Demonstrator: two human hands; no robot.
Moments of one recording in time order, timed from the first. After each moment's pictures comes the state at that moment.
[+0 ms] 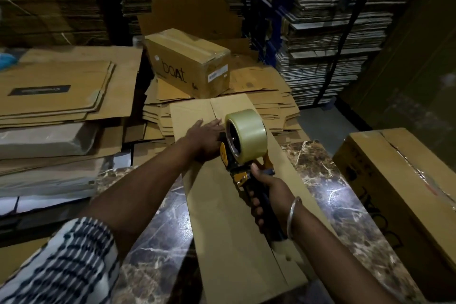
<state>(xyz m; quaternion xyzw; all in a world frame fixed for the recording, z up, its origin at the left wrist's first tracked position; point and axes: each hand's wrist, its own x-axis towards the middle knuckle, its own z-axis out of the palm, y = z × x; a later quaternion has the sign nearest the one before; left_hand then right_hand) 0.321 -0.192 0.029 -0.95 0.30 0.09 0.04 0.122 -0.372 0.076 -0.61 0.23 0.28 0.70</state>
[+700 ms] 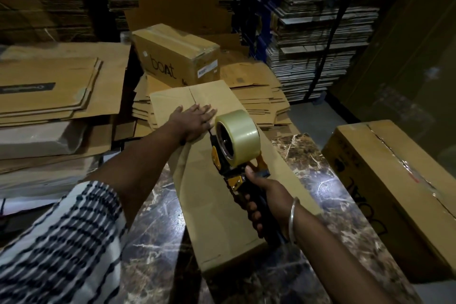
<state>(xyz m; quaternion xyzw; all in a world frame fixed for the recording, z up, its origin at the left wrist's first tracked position) 0.347 -0.186 0.042 -0.97 0.22 0.11 0.07 0.102 -0.392 0.076 -0.60 0.23 0.34 0.69</state>
